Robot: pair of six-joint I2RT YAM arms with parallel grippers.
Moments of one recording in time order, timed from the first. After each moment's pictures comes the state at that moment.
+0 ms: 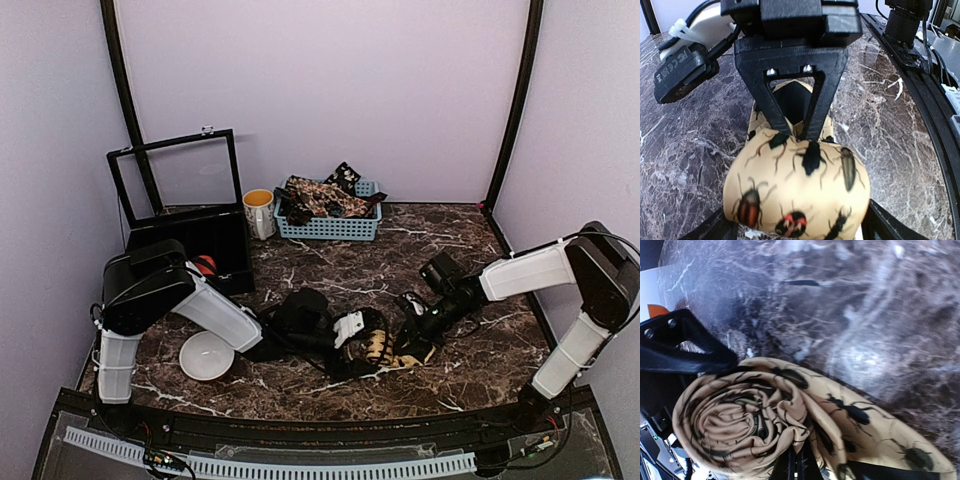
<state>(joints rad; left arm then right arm) -1.07 2.11 1.00 0.61 0.38 0.18 0.60 1.62 0.72 -0.36 -0.65 0.53</state>
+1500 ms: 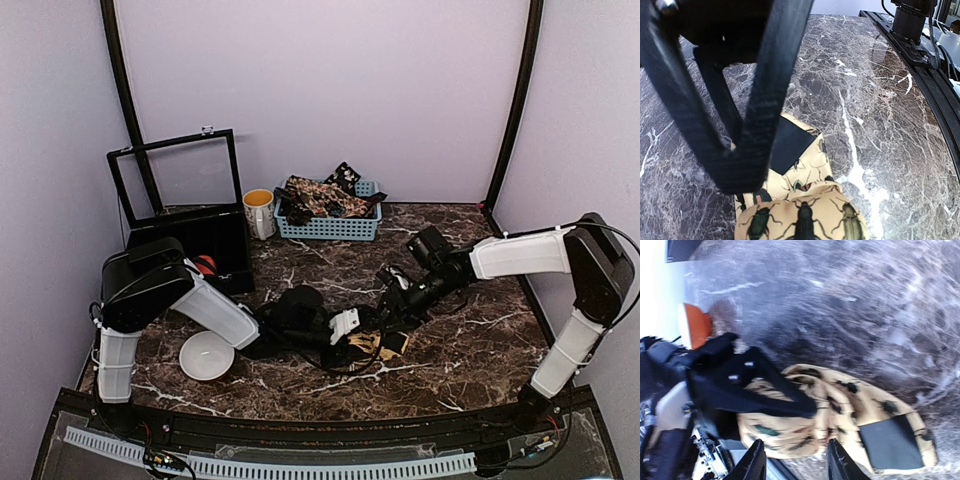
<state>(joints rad) -1.05 2.11 0.99 0.63 0.38 0.22 0.61 1.67 0.94 -0.45 -0.72 0.48</state>
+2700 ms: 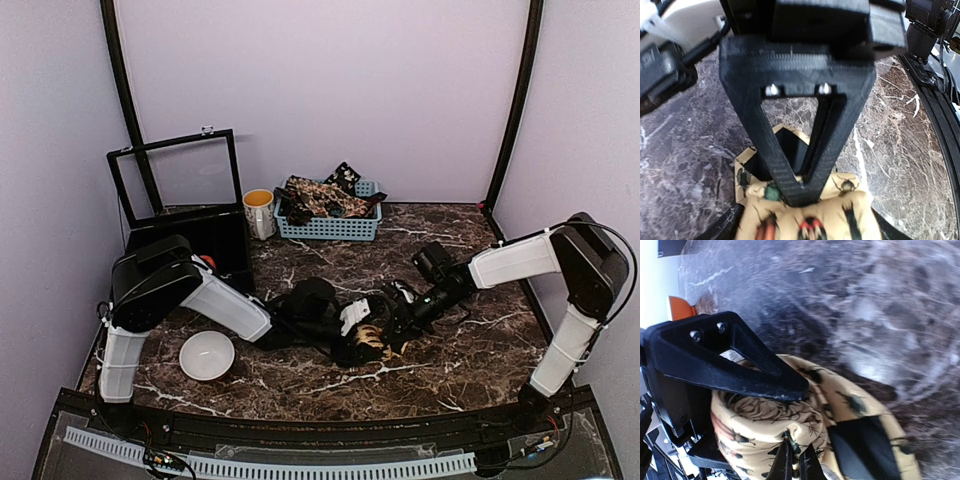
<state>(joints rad) -1.04 2.15 1.11 0.53 0.41 0.13 0.58 1.71 0.85 -0.37 -0.74 0.42</state>
